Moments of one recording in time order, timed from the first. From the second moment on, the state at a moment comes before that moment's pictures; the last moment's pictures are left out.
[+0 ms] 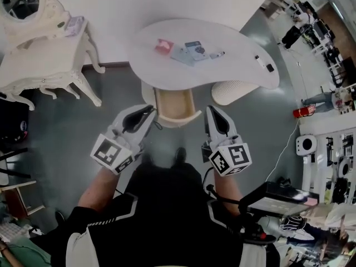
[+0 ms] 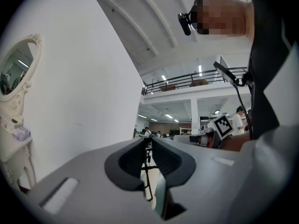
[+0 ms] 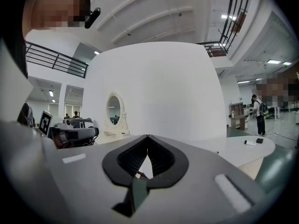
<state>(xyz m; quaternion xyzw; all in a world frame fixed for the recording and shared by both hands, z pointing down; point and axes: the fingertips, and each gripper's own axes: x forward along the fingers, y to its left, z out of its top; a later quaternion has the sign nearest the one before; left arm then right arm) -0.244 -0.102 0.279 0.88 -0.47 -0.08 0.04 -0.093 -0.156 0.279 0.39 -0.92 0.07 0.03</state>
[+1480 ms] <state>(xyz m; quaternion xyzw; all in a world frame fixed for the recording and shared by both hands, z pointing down) -0.126 -0.275 0.347 0.85 -0.52 0.06 0.01 -0.042 -0.345 0.322 0.20 -0.98 0.07 0.03</state>
